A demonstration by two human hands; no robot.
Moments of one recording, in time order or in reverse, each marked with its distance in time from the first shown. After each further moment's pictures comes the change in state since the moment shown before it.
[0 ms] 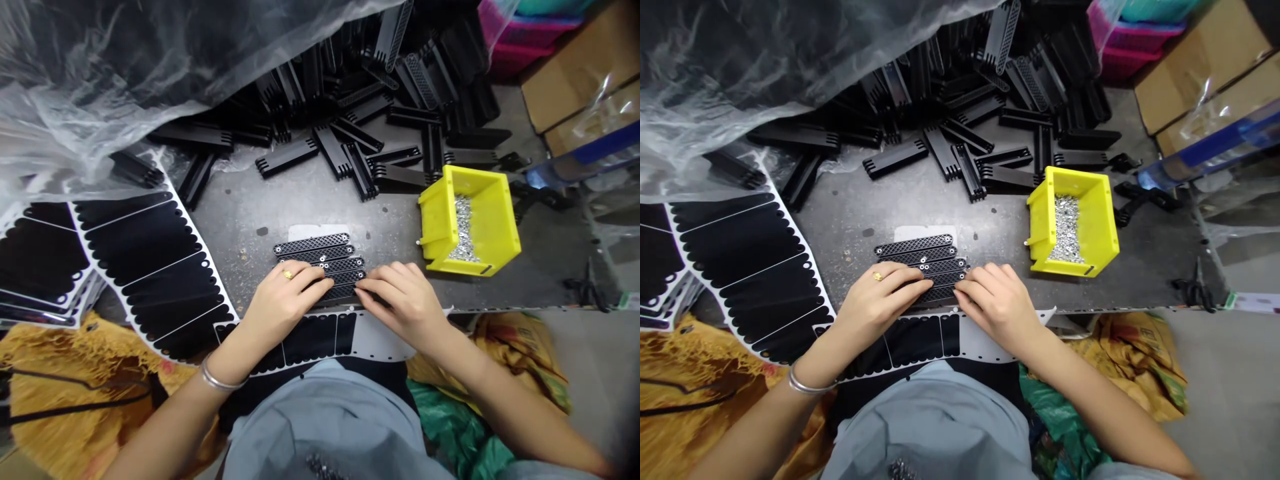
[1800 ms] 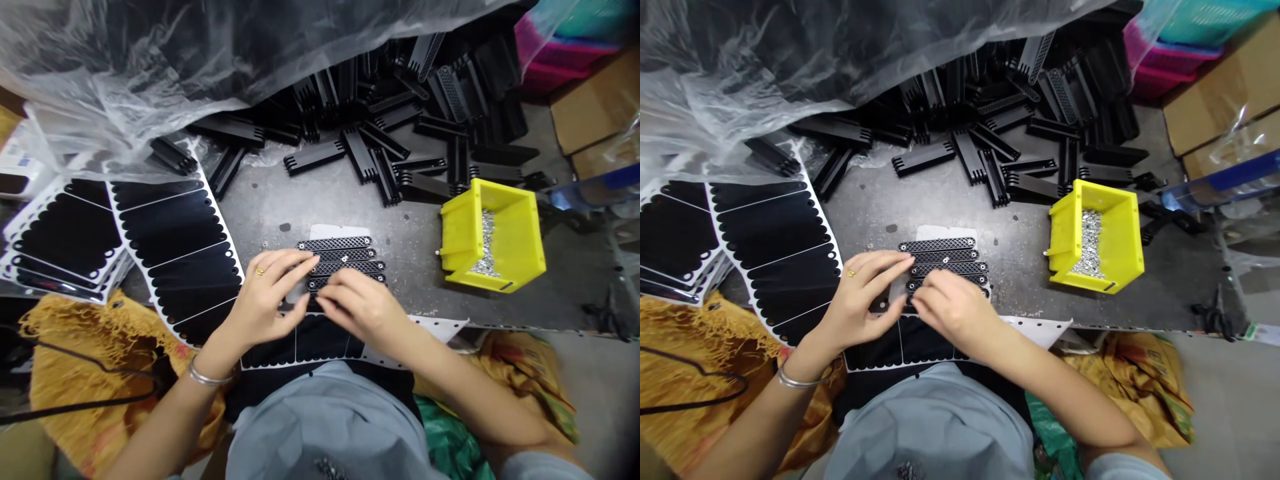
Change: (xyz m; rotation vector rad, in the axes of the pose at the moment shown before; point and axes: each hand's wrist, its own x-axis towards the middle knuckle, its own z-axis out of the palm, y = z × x) left_hand -0.047 -0.019 -0.020 -0.094 0.049 -0.240; right_hand 0.052 -0.047 0.037 0.244 -0.012 -0.138
